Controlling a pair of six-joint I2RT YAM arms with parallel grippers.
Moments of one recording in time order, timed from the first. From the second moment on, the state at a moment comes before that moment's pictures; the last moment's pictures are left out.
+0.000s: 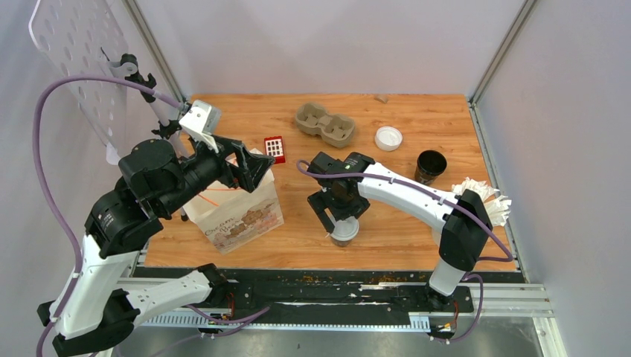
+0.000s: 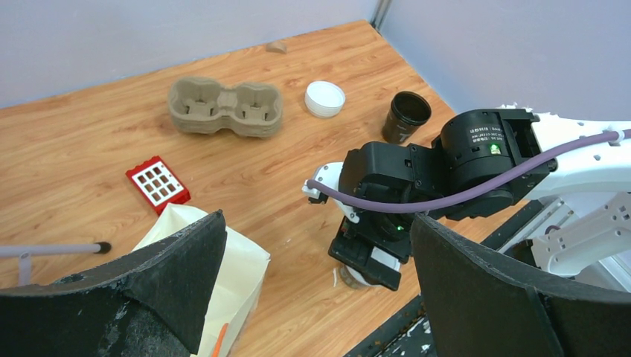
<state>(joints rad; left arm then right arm) -0.80 0.91 1.60 -0.83 -0.13 -0.25 0.94 1.71 1.49 -1.17 0.03 0.36</state>
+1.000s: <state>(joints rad) -0.81 1.26 1.37 -0.88 0.20 -0.34 0.56 1.18 0.97 -0.74 -0.36 0.37</state>
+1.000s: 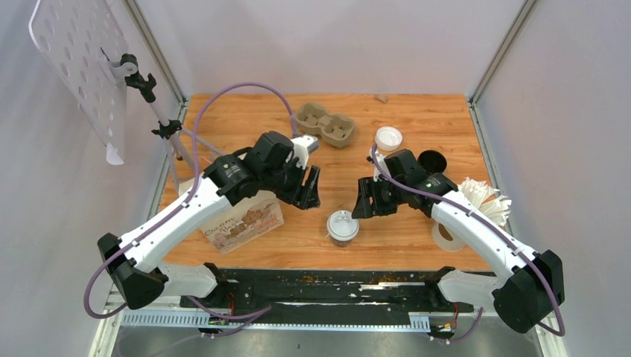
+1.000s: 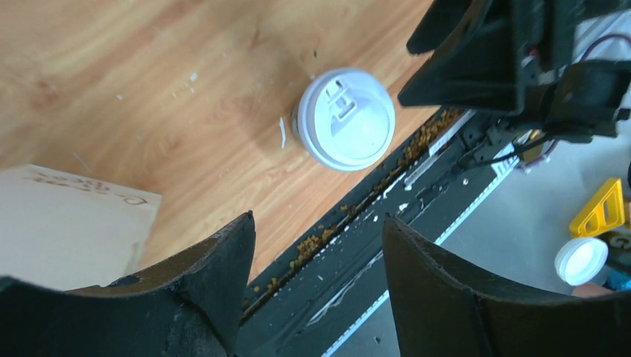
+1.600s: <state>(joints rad) -0.96 1.44 1.18 -0.62 0.18 -0.43 0.51 1.16 0.83 -0.58 -0.46 0.36</state>
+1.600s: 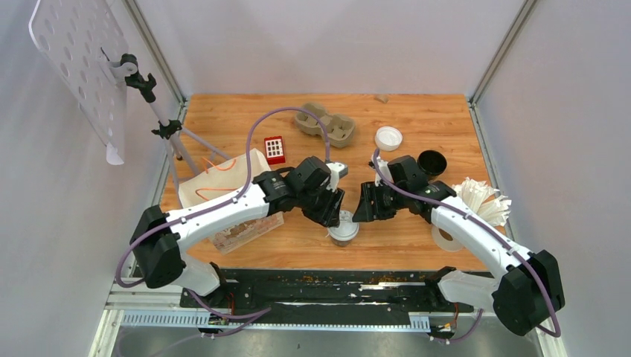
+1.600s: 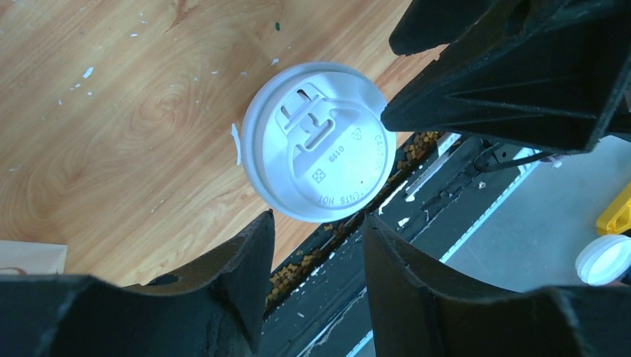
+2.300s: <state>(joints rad) -0.97 1.49 1.05 -0.44 0.18 -0.47 0.51 1.18 0.80 -0.53 -0.48 0.36</state>
